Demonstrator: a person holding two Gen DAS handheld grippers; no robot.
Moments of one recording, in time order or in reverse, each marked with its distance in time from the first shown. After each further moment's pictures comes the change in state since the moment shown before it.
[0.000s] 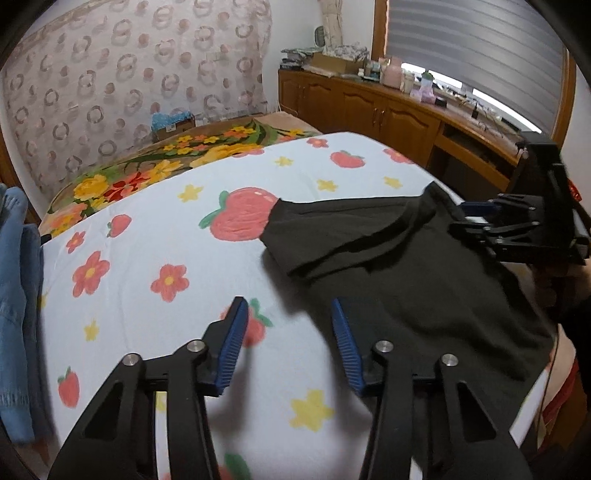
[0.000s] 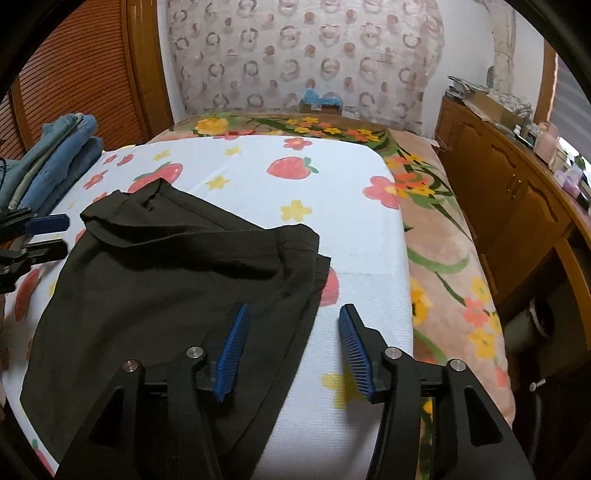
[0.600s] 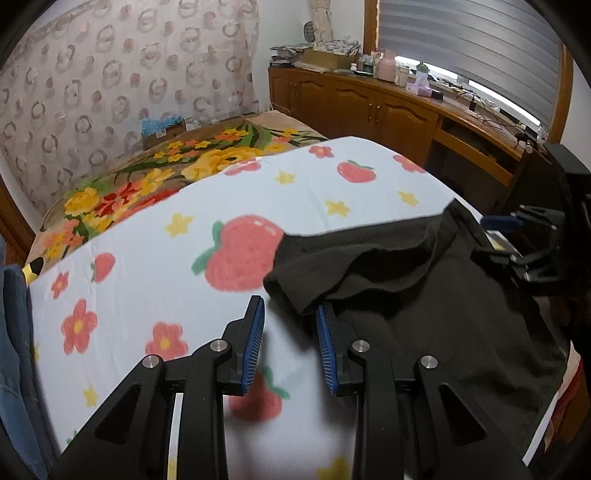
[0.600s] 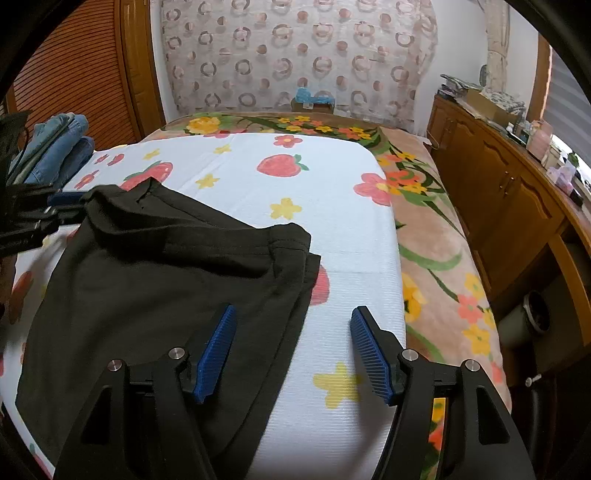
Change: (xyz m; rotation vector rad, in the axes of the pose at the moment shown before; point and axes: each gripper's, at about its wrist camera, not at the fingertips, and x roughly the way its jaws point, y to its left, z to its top) left arm 0.027 0.006 0.040 0.050 0.004 -0.007; right arm -0.002 0.002 0.001 0.002 0.004 -0.024
